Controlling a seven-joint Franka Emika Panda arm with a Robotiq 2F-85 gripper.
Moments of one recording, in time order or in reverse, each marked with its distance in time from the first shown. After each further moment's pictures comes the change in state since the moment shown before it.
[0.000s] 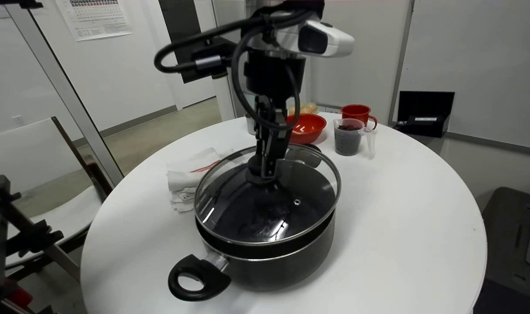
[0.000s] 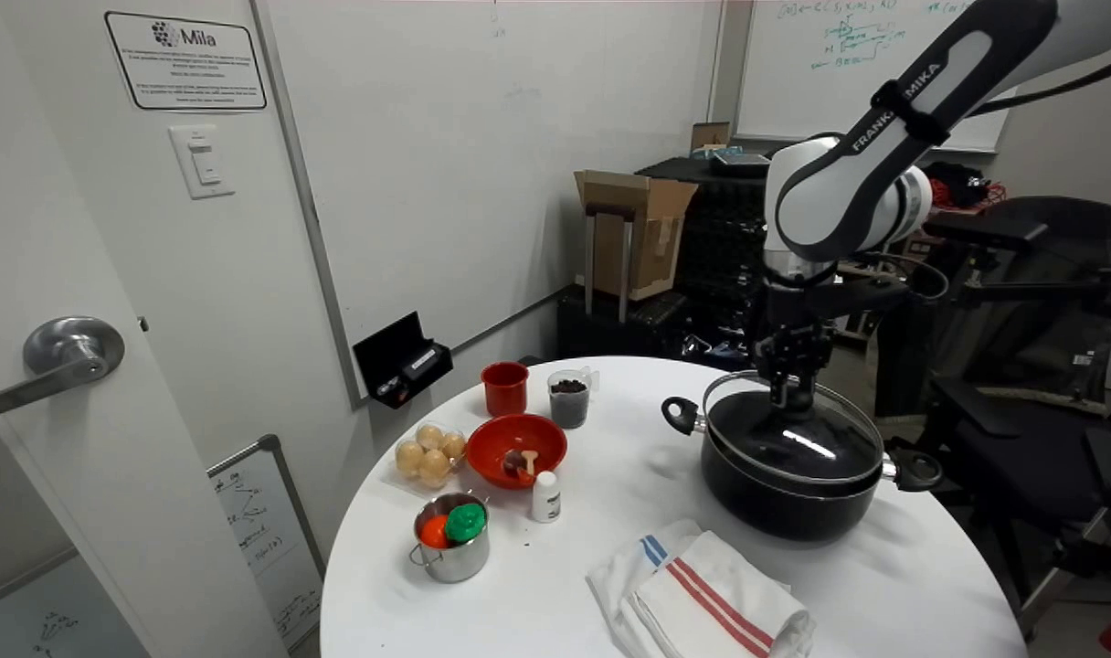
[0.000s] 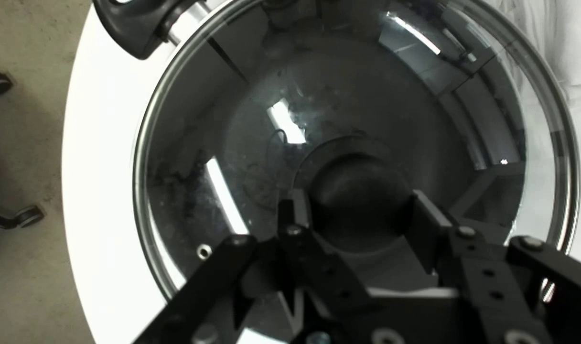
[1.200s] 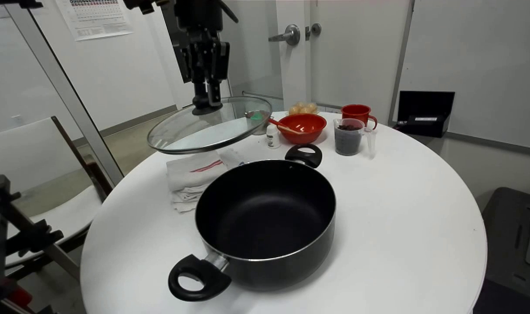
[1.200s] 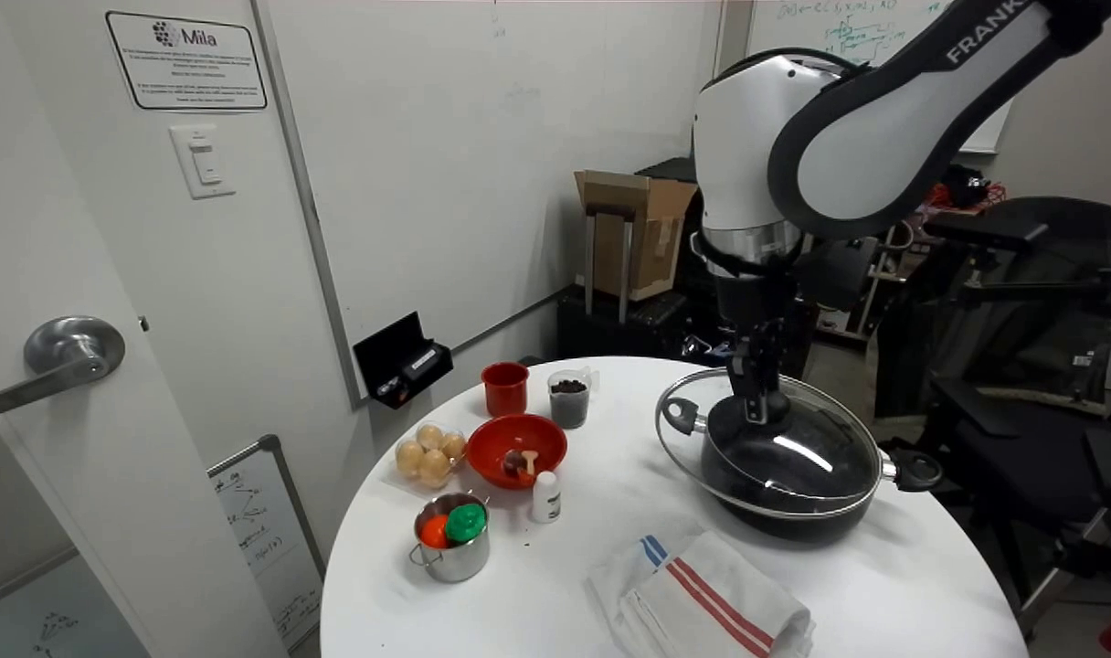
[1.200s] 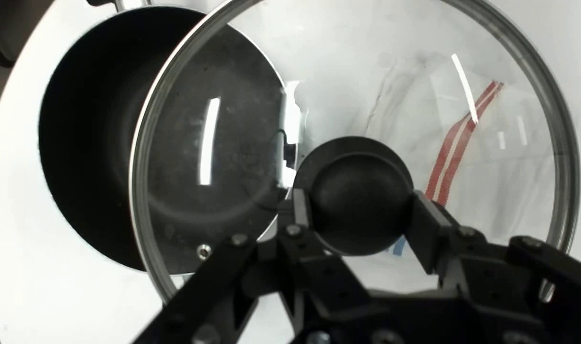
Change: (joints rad) arm 0.256 -0.170 0.087 -0.033 -0.252 -0.153 -0.027
